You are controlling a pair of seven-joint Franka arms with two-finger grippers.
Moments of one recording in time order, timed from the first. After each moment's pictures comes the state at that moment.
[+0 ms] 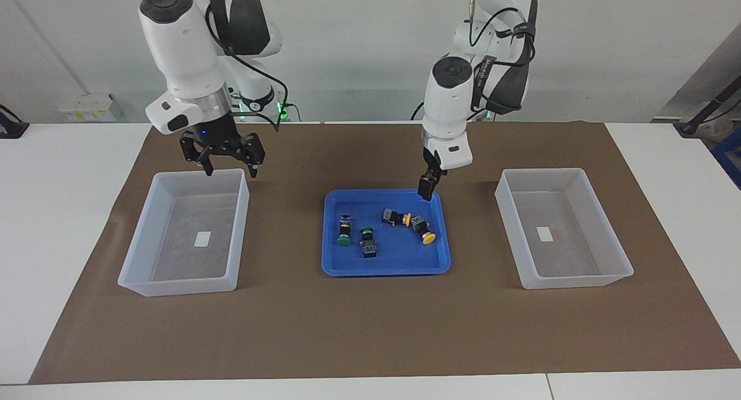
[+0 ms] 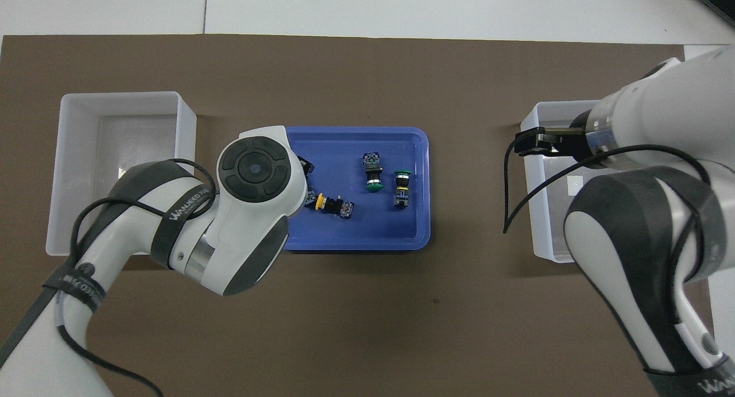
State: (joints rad) left arm -0.61 0.17 0.04 -1.89 0.10 2.04 -1.58; right arm 0.20 0.06 0.02 -1.72 -0.03 1.90 0.33
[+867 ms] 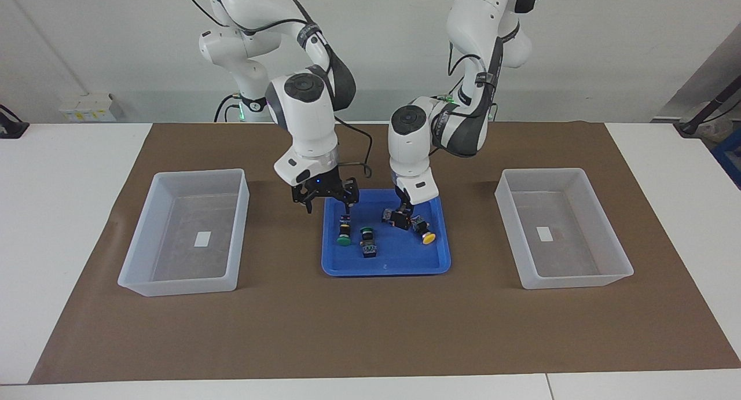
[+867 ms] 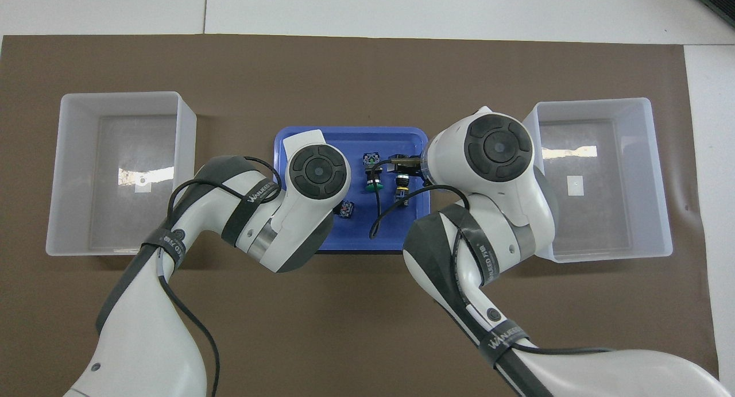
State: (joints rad) left arm -0.66 0.37 0.04 -1.81 0.14 2.19 -1.73; right arm 0.44 0.27 0.03 -1.84 -0.03 2.27 0.56
